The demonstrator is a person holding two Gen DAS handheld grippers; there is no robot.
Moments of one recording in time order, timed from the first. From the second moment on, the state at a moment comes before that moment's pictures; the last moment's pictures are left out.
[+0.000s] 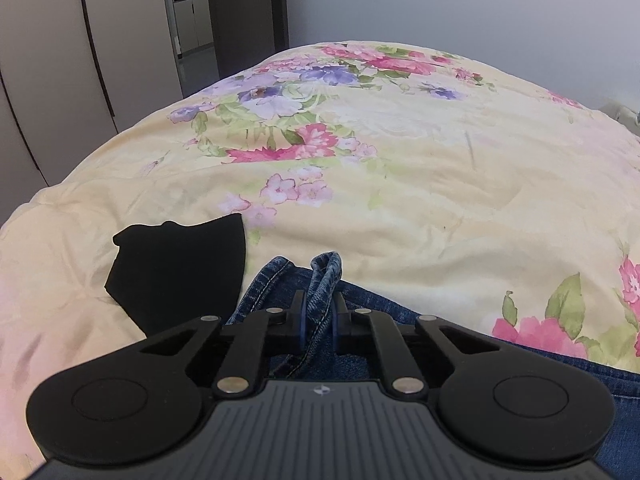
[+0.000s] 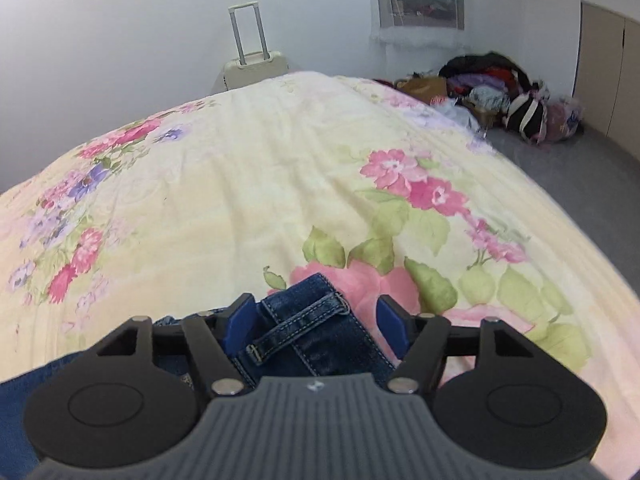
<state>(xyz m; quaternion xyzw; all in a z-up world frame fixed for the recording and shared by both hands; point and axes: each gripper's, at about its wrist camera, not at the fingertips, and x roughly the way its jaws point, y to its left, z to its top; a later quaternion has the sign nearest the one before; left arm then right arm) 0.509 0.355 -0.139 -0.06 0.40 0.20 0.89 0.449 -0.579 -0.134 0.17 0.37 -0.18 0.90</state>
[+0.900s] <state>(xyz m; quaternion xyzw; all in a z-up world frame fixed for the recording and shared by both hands) 0.457 0.363 -0.084 -0.06 0.34 0.17 0.92 0.430 -0.540 -0.115 0.13 0.33 -0.23 0.91</state>
